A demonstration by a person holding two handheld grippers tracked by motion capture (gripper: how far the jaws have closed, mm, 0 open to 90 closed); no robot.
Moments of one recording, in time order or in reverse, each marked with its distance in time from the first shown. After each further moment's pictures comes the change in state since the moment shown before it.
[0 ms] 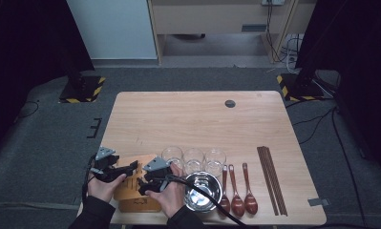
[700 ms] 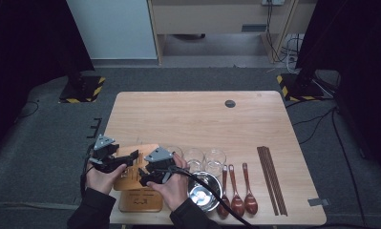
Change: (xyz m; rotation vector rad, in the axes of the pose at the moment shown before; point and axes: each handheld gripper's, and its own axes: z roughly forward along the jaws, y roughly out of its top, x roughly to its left) left arm -0.013 0.038 -0.014 -0.048 0.004 0.038; right arm -0.013 0.029 -0.023 -0.059 -0.028 -0.020
